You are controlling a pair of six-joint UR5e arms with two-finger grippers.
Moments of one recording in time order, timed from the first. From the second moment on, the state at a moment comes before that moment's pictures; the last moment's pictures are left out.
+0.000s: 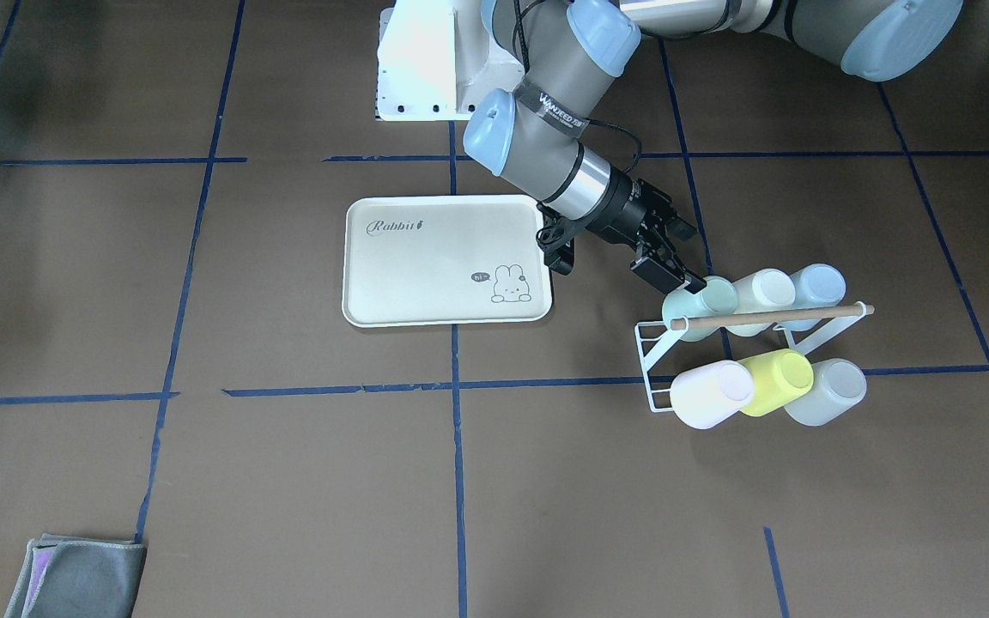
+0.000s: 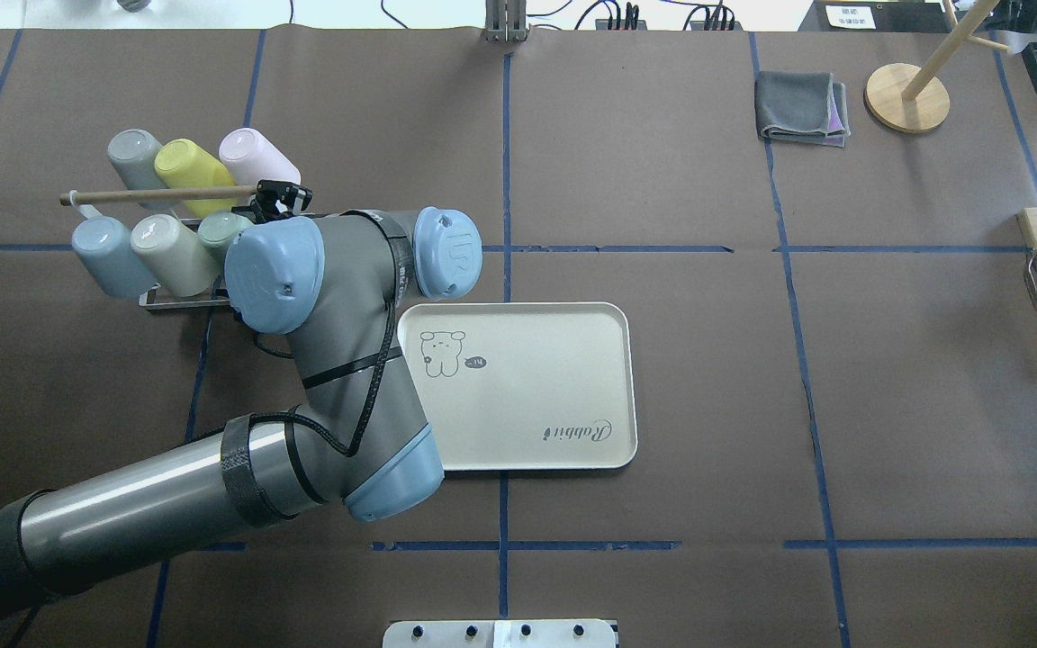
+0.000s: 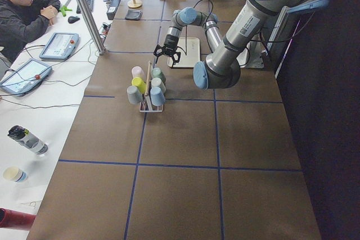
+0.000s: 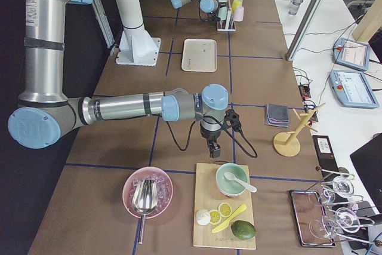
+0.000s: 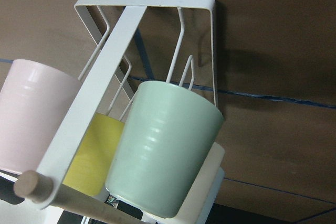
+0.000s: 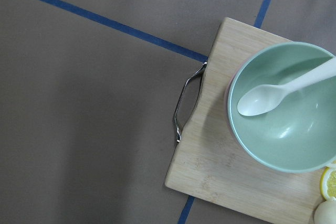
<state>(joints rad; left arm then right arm) -0.52 -2.42 -1.58 -0.64 -1.23 0.37 1.45 -1.67 1.81 -1.59 2.29 -0.18</state>
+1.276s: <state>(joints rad) -0.52 -2.43 -1.44 -0.74 -1.19 0.38 1.45 -1.67 1.79 -1.59 2.29 -0.18</state>
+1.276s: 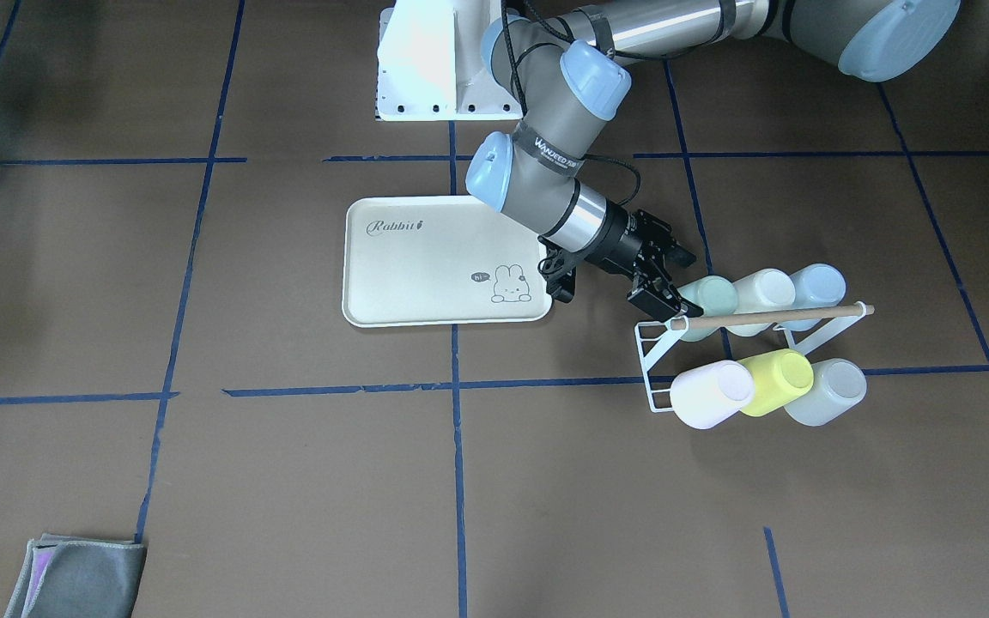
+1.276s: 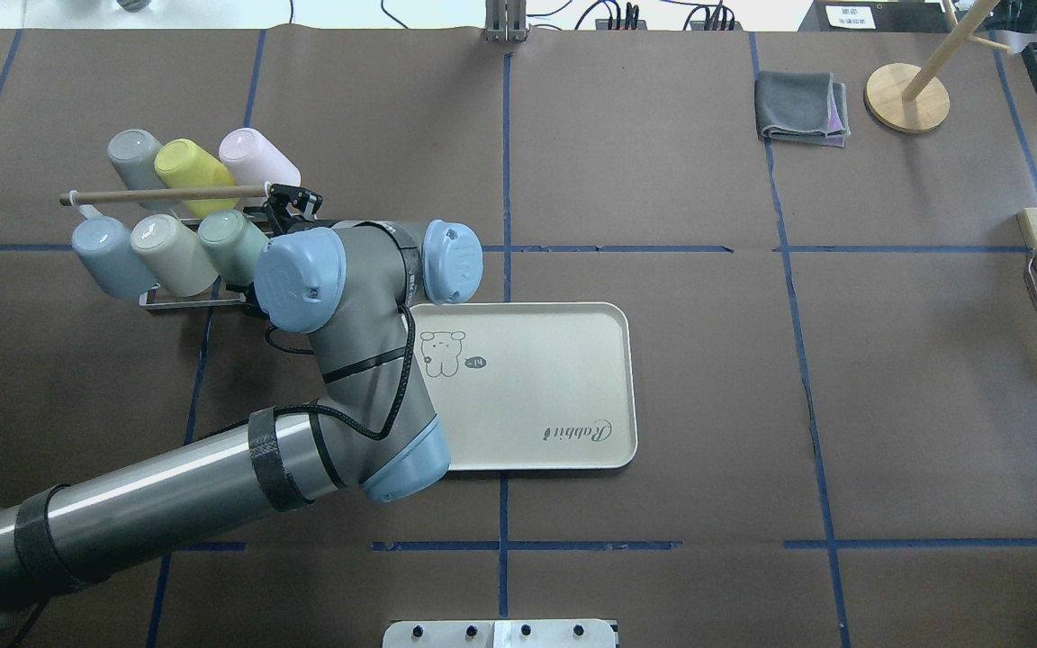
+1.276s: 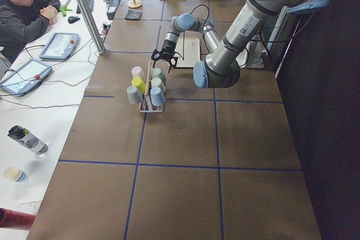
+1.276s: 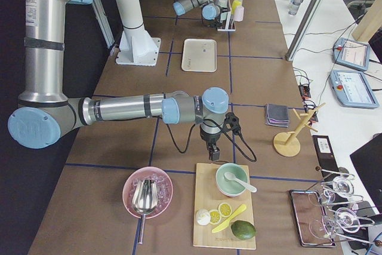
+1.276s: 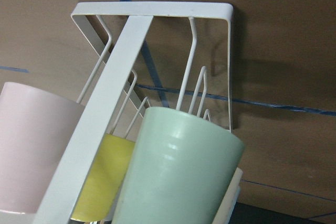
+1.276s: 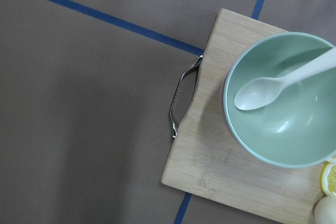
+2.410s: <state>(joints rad) -0.52 -2.42 -1.35 -0.84 -1.17 0.39 1.45 -1.67 1.79 -1.59 2.29 -0.18</state>
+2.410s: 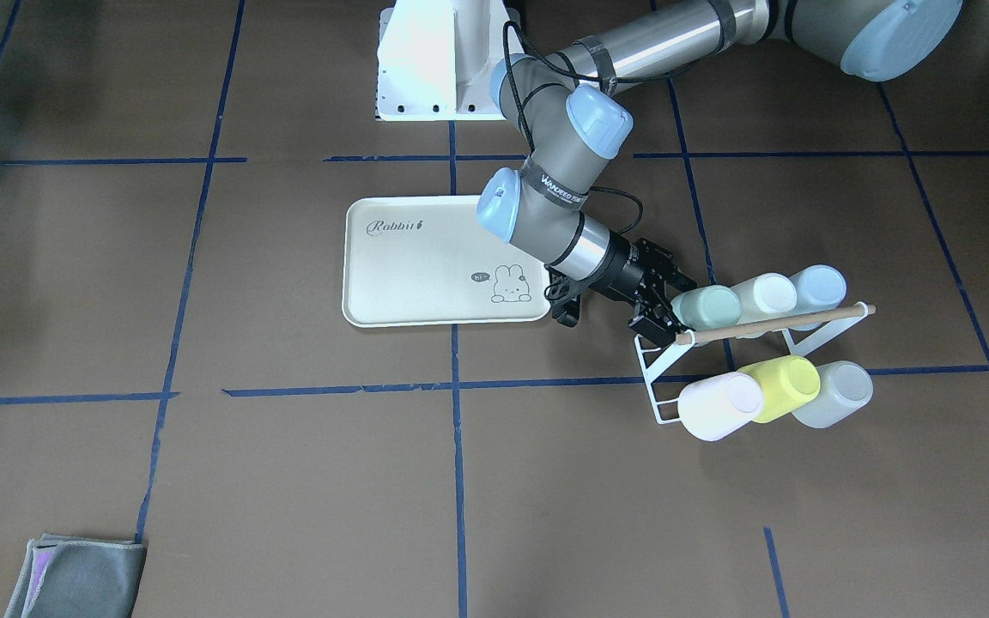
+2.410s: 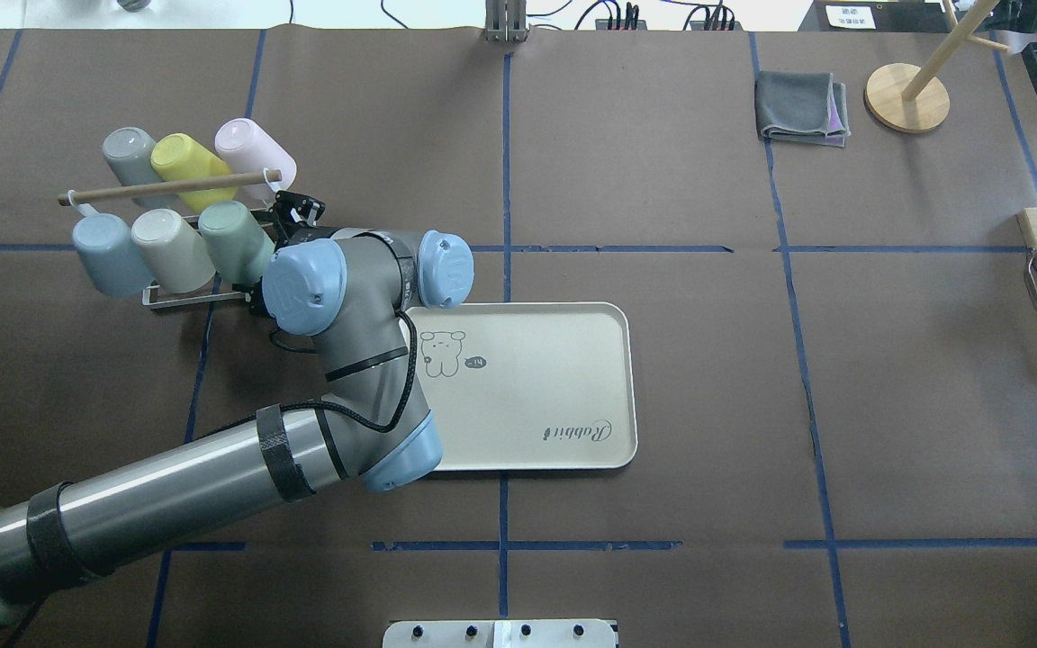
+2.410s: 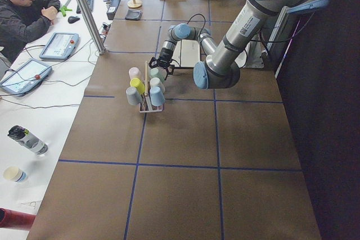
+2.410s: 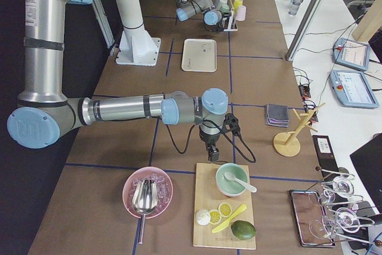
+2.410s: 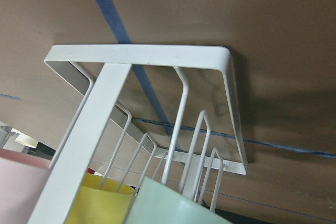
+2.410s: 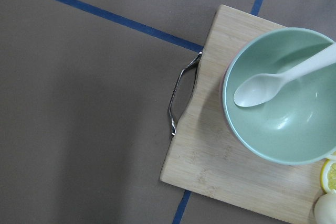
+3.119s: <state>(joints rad) -0.52 -2.41 -1.36 -0.85 -1.17 0.40 1.45 -1.67 1.78 -1.59 2.29 -0.19</state>
